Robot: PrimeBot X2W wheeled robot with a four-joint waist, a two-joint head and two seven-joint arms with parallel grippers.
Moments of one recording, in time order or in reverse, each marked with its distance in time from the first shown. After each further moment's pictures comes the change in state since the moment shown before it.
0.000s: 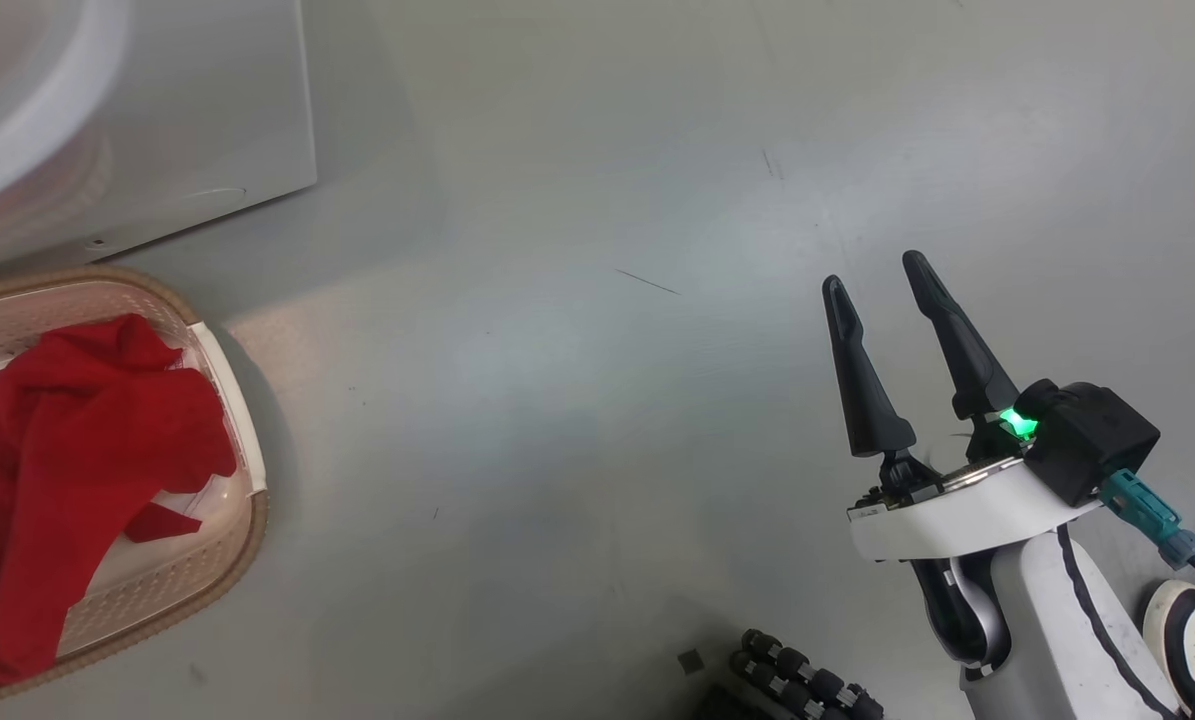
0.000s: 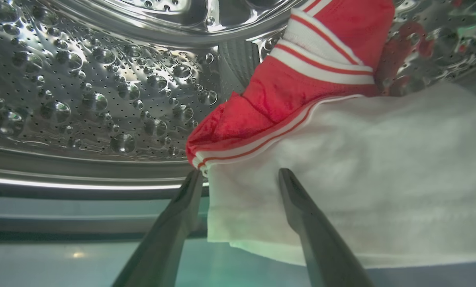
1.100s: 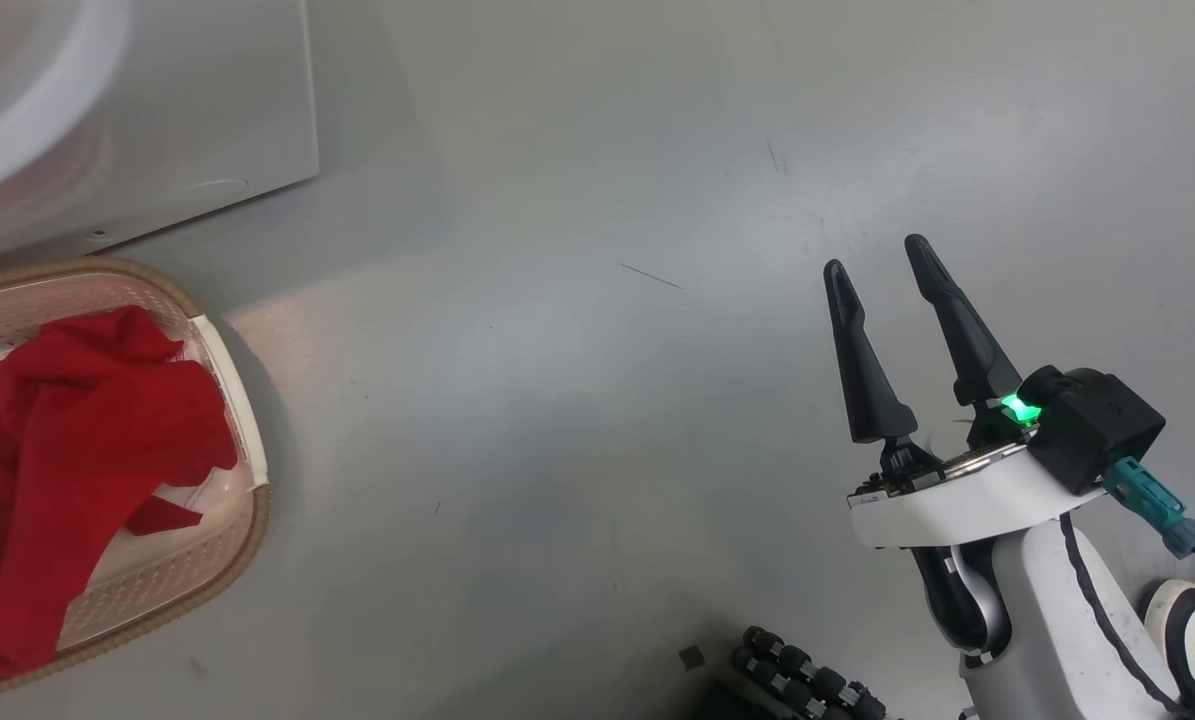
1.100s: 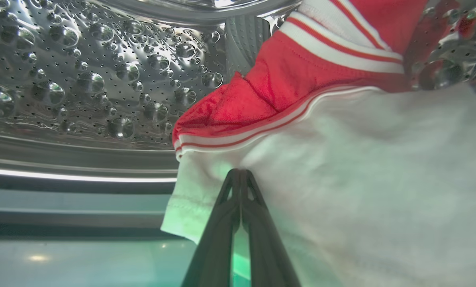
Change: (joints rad) left arm -0.090 0.000 -0.058 0.142 0.006 -0.025 -0.010; right arm -0.022 0.002 -0.001 0.001 0.001 0.000 0.000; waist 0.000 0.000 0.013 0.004
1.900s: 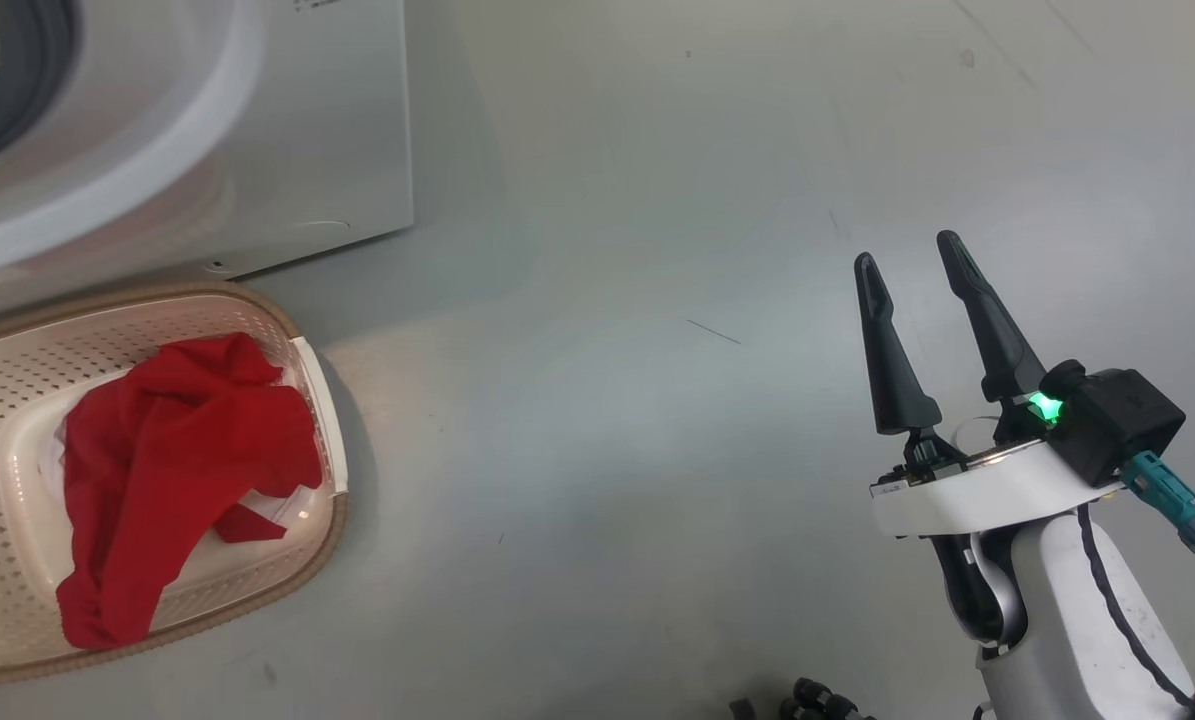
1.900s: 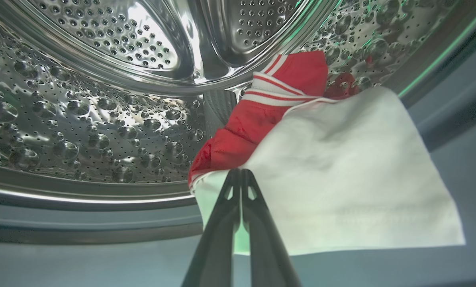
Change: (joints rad) left arm 0.054 -0.102 -0.024 0.088 -0.012 -0.054 -0.309; right arm -0.006 0.000 -0.048 0.023 -0.029 0.000 0.000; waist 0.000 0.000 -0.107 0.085
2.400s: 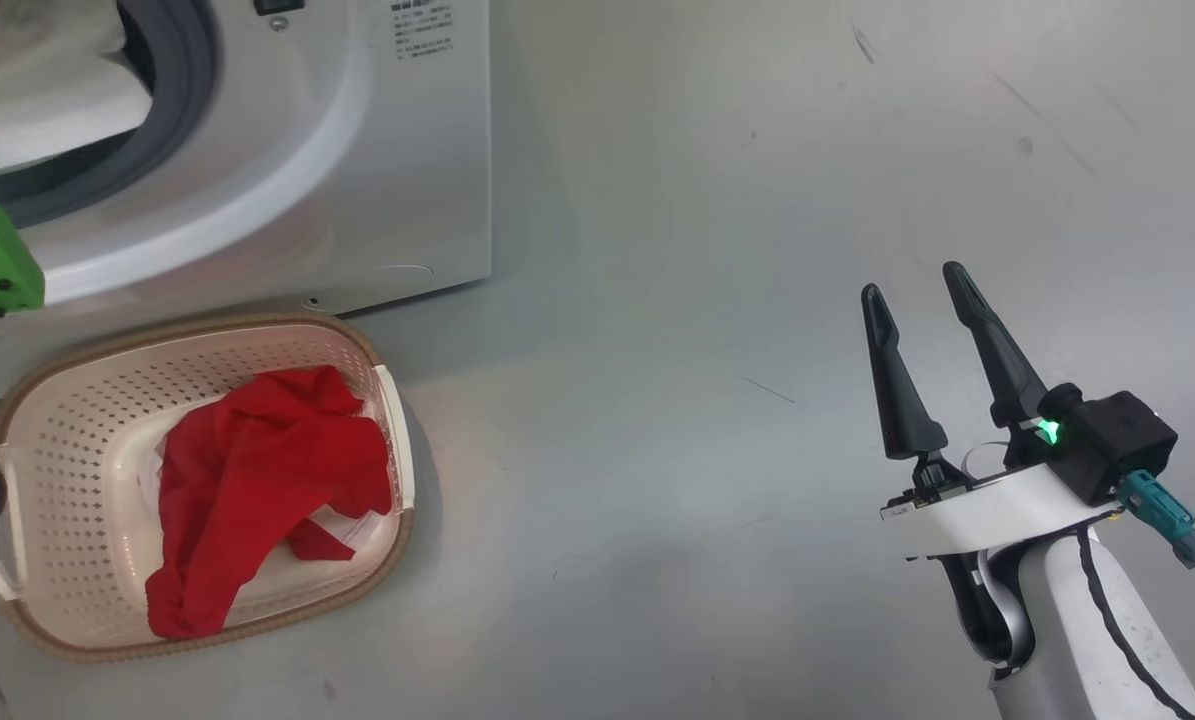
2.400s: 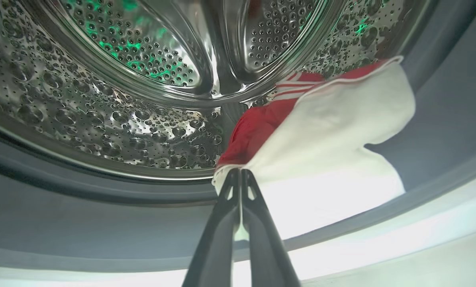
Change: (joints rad) left arm 0.115 -0.047 -0.027 0.045 -0.012 -0.030 -0.153; right arm 0.029 -0.017 -0.010 0.024 -0.026 0.000 0.000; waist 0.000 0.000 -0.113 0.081
